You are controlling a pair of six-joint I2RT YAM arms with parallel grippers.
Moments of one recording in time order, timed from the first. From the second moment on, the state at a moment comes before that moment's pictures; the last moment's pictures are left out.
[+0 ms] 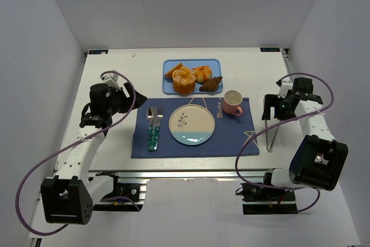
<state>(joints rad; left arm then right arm) -0.05 1.05 0.75 -0.17 0.38 -0.49 -0.23 1.37 1.00 -0.75 -0.28 -0.24</state>
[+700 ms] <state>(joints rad) -0.05 1.20 0.75 -0.06 0.43 -0.52 -0.24 1.50 0.83 -0.53 -0.09 -0.15</state>
